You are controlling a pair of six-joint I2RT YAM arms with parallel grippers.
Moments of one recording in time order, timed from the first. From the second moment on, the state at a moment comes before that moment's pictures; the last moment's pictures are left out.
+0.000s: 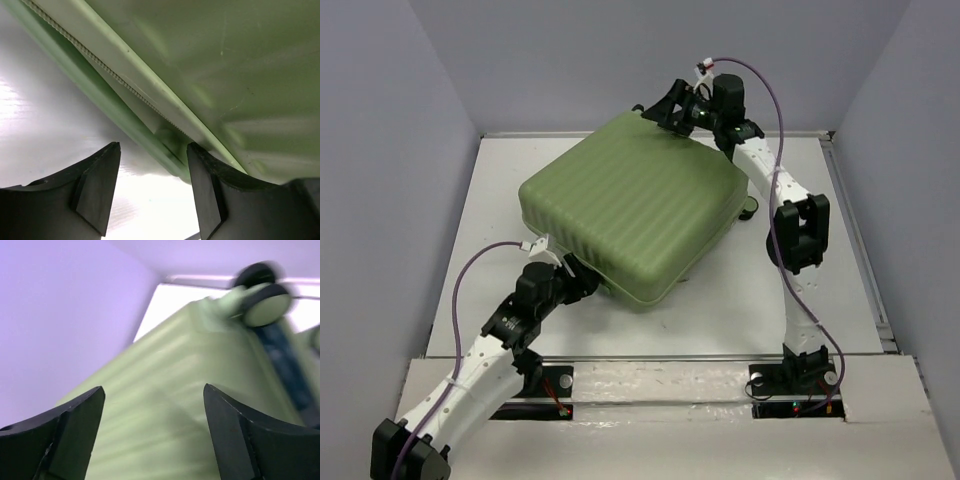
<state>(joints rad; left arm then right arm) -0.48 0.57 0.29 -0.19 -0.02 -0.80 0.30 2.26 2.13 -0.06 -0.60 0.76</state>
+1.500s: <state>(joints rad) -0.58 0.57 0.38 -0.24 0.23 -0.77 0.69 1.09 0.27 0.61 -0.32 0.42</state>
